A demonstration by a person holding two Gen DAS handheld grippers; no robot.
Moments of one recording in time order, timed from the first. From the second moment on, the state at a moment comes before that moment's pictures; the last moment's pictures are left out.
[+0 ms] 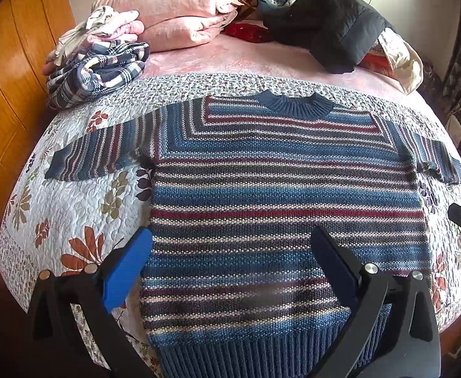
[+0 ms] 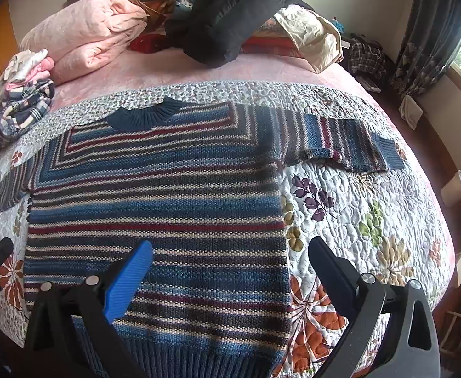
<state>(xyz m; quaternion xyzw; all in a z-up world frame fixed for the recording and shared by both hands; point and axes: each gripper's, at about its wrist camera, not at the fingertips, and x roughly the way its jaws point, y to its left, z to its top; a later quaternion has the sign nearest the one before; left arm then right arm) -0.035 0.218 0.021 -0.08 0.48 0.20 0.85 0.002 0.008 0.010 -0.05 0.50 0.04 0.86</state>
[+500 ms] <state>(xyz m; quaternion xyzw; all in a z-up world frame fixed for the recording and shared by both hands) -0.036 0.218 0.026 -0.06 0.48 0.20 0.85 0.004 0.009 0.011 -0.04 0.50 0.05 0.86</state>
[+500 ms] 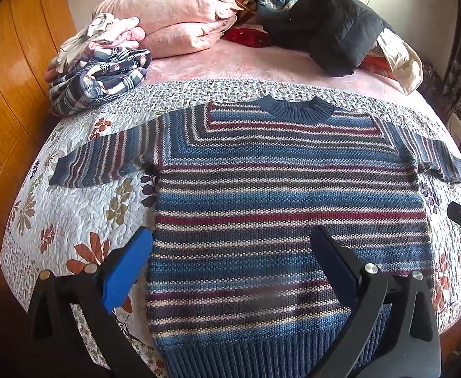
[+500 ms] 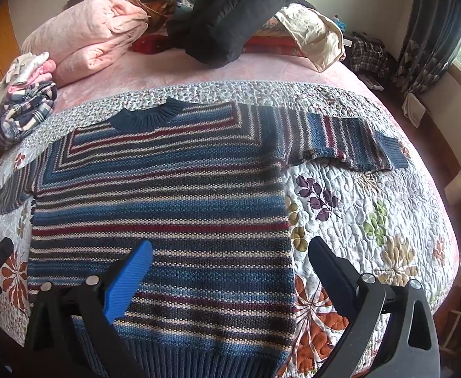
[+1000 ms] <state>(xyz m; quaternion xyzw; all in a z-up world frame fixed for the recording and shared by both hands) -0.034 0.217 0.031 -0.06 0.47 0.20 0.86 0.008 0.007 0.010 -0.03 0.50 0.05 0.86</state>
